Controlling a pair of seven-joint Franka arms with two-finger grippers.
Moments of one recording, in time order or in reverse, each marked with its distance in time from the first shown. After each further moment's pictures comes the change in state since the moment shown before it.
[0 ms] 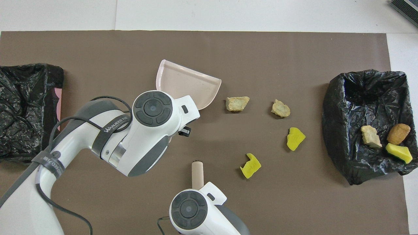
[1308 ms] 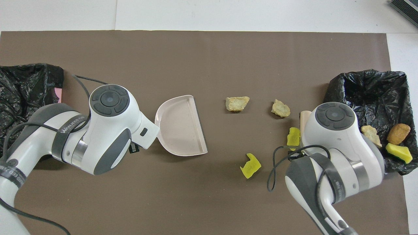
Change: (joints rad) left arm 0.038 -0.094 0.113 -0.140 -0.018 -0.063 1.113; right arm -0.661 -0.080 -0.011 -0.060 -0.407 -0.183 -0.359
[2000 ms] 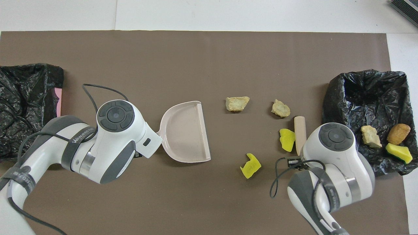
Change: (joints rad) left arm -0.011 -0.019 0.002 -0.096 0.000 0.121 0.069; right arm -0.011 -0.016 0.015 -0.203 0.026 0.291 -0.115
